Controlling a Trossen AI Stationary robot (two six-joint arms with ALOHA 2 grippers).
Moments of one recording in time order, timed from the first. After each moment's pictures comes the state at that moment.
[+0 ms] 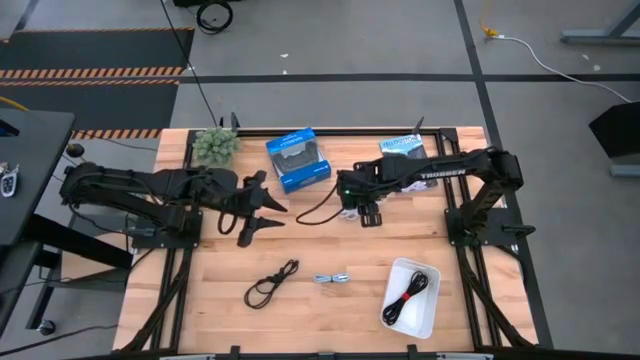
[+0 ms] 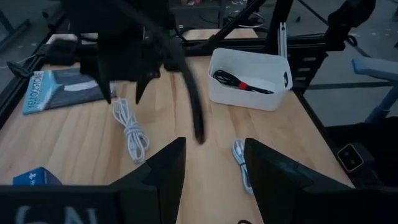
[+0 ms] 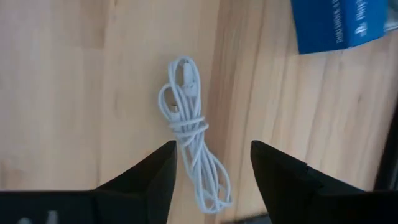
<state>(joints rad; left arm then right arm) -0.11 1.05 0.97 -0.35 0.01 -0.02 -0.07 1.68 1.37 -1.02 0.18 -0.18</state>
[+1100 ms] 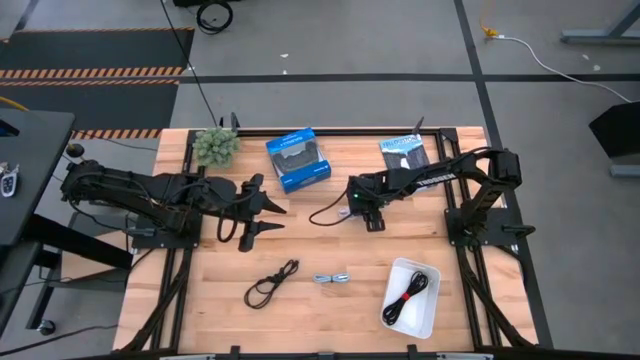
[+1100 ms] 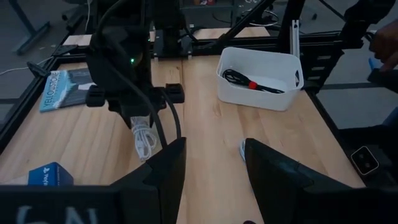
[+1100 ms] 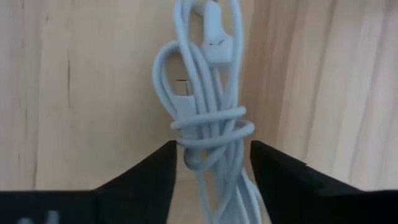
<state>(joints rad) -0.18 1.05 0.97 -0.35 -0.11 -0.04 -0.16 1.68 0.94 -0.53 0.08 -0.28</state>
